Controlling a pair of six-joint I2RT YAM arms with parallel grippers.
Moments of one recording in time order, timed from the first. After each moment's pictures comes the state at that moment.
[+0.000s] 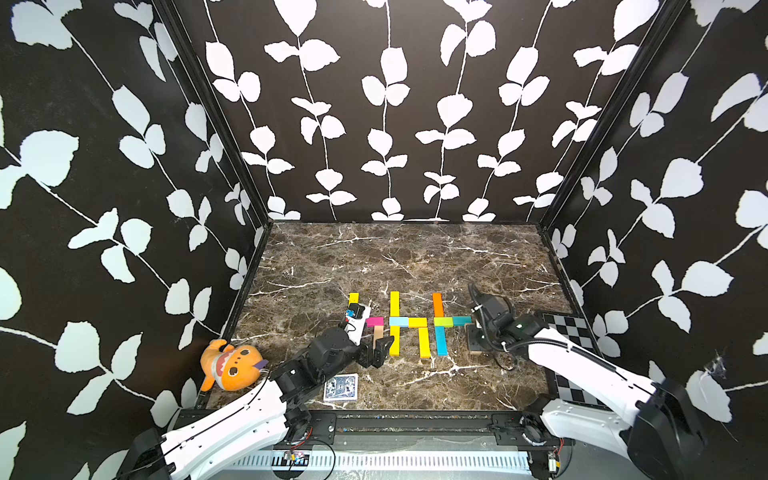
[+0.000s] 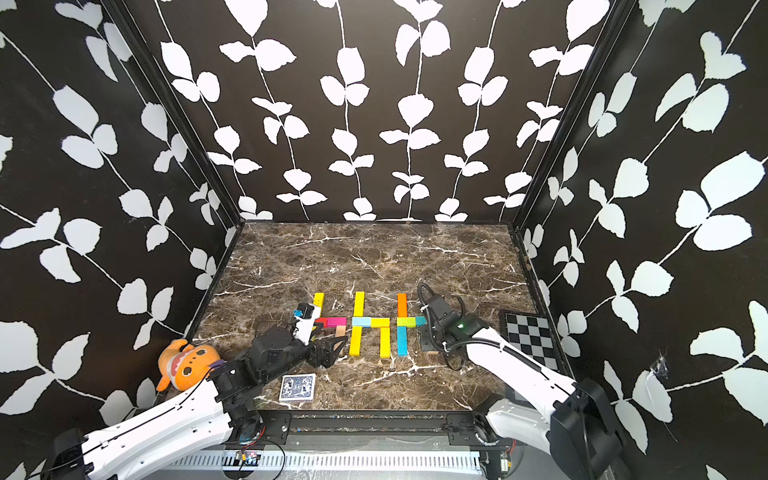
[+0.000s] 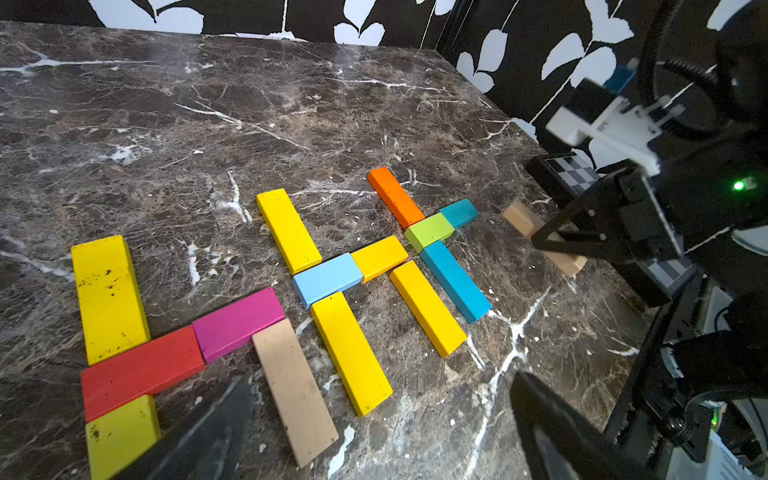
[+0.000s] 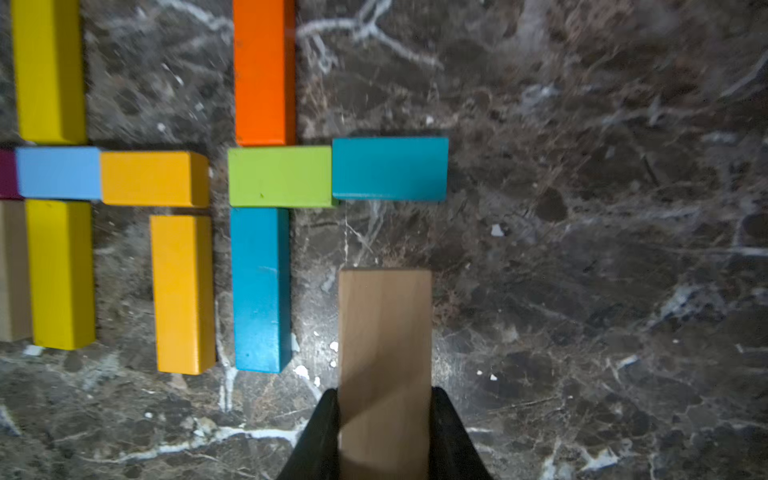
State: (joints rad) left arm -0.90 0.68 0.35 -0.08 -0.07 -0.37; right arm 0.65 1.16 0.70 -0.73 0.11 0.59
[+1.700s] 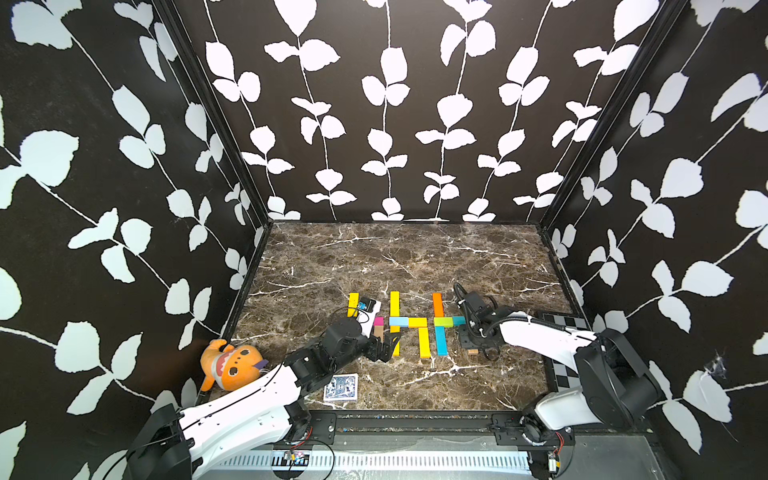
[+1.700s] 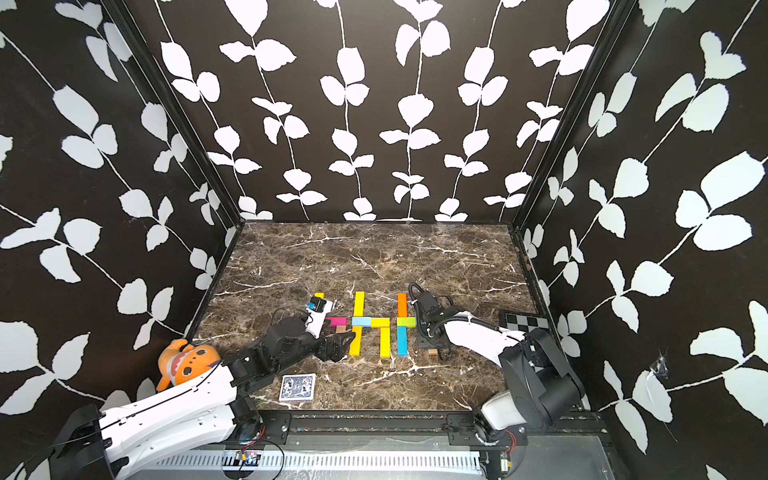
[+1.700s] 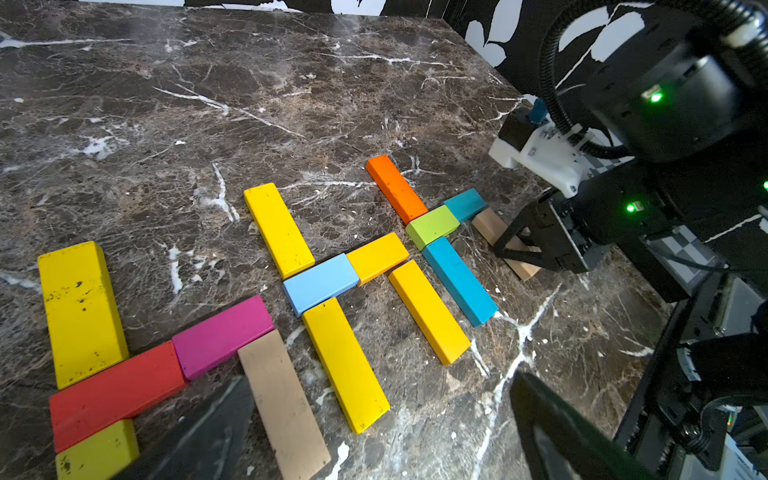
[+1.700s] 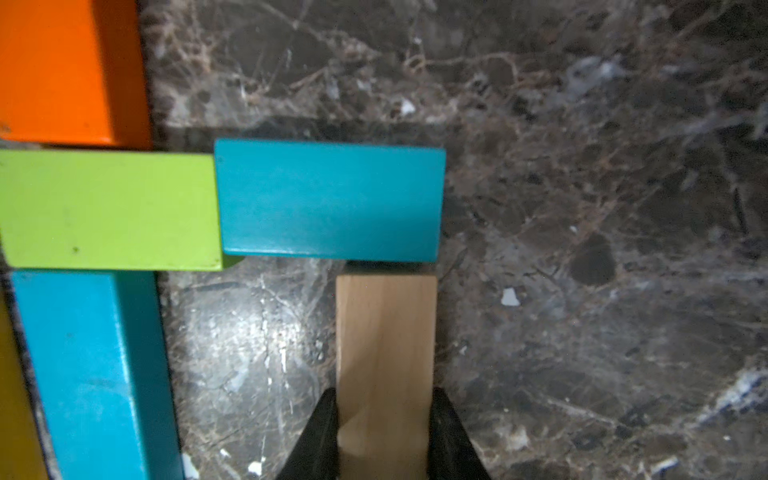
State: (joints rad) left arm -0.90 0.86 0.43 -0.05 -0.06 -0.37; right arm 0.58 1.45 0.72 -0.59 0.15 0.49
